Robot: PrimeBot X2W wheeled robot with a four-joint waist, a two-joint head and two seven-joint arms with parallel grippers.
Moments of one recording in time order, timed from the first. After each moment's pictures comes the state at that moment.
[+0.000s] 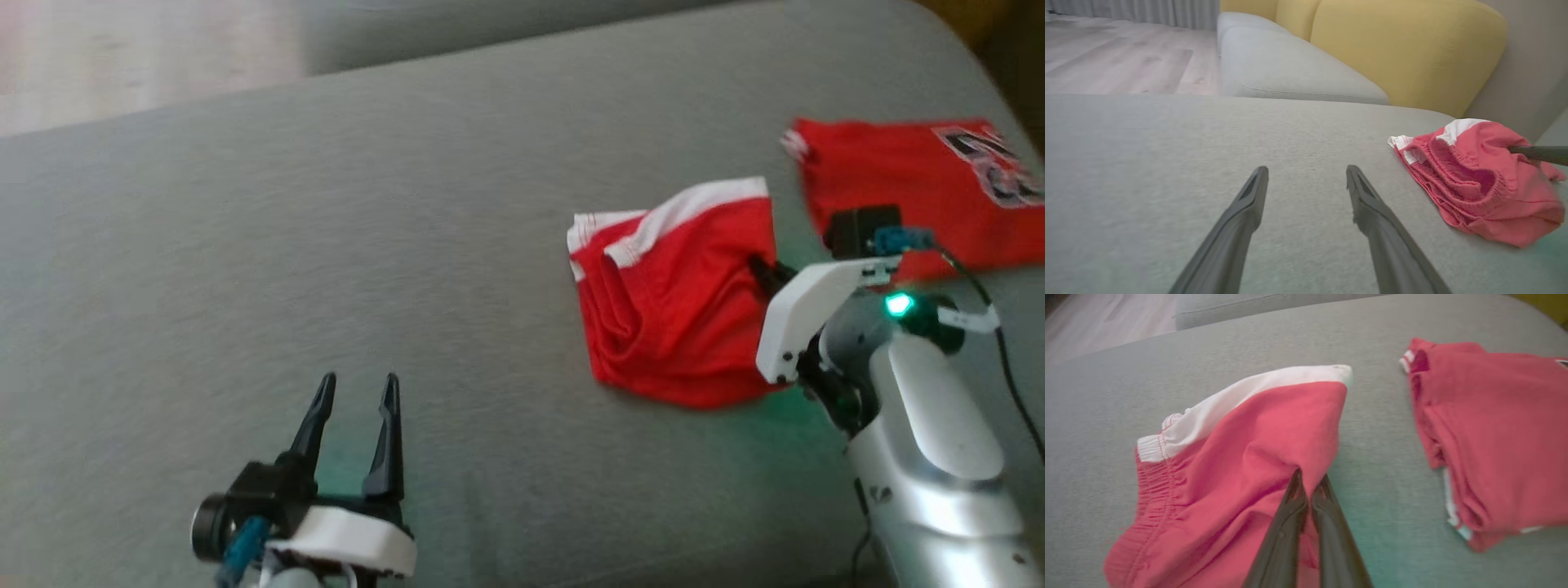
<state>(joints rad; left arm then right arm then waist) -0.08 0.26 -0.55 0.16 -0.55 0.21 -0.23 -0.47 -0.09 0.10 0.54 0.21 0.12 0.43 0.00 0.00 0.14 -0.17</state>
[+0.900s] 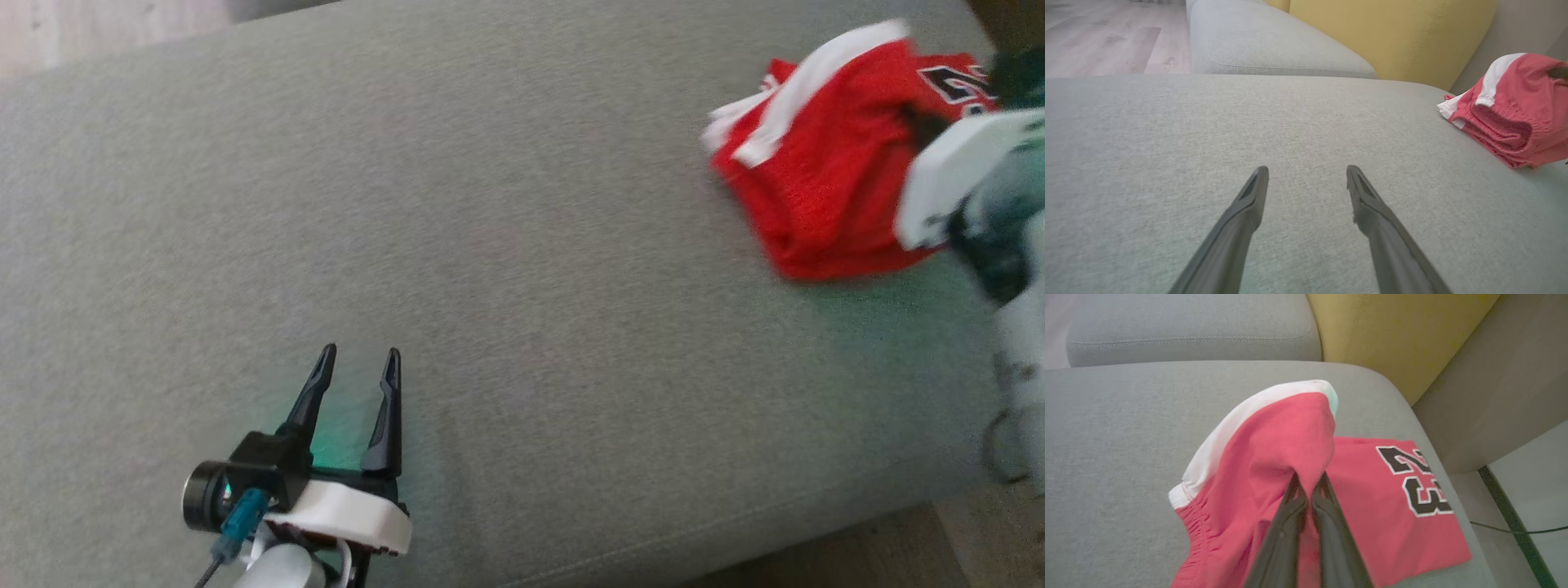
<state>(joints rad) -0.13 0.30 -0.58 0.12 -0.53 0.23 -0.18 -0.69 -0.29 0.12 0.57 0.22 0.12 0.43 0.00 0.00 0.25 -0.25</state>
